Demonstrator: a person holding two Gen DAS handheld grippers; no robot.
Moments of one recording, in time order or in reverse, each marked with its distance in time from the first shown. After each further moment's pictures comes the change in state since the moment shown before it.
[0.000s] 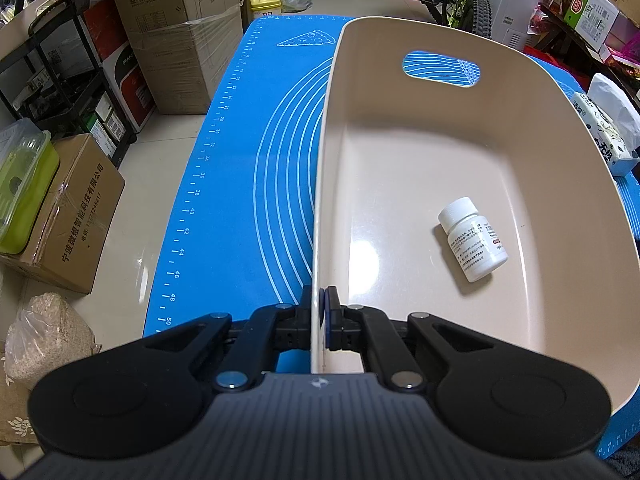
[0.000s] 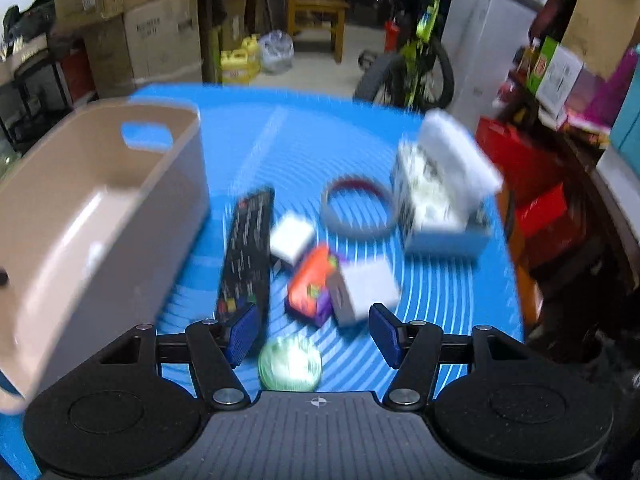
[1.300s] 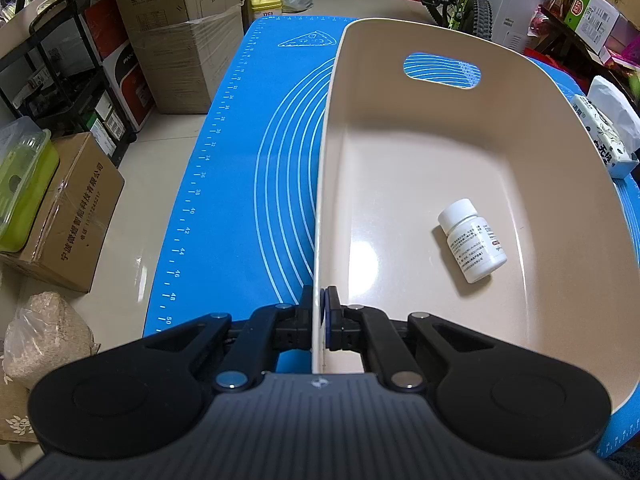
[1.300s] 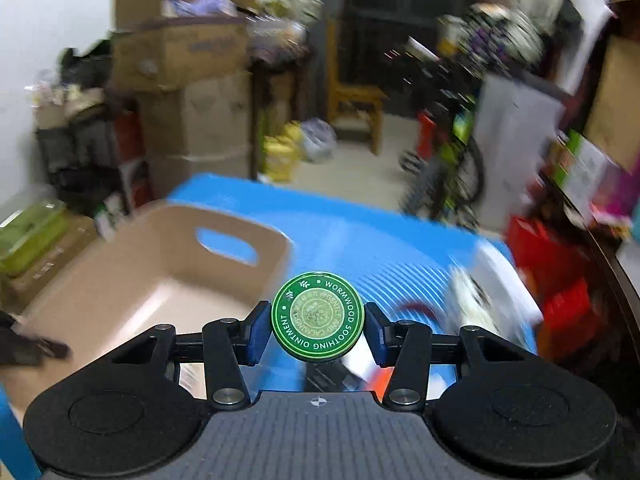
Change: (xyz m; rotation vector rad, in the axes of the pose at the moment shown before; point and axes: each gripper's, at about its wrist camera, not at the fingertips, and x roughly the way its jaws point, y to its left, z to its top) left arm 0.000 0.000 -0.002 -0.005 0.000 -0.003; right arm -0.064 0.083 0.059 -0.130 -0.325 0.088
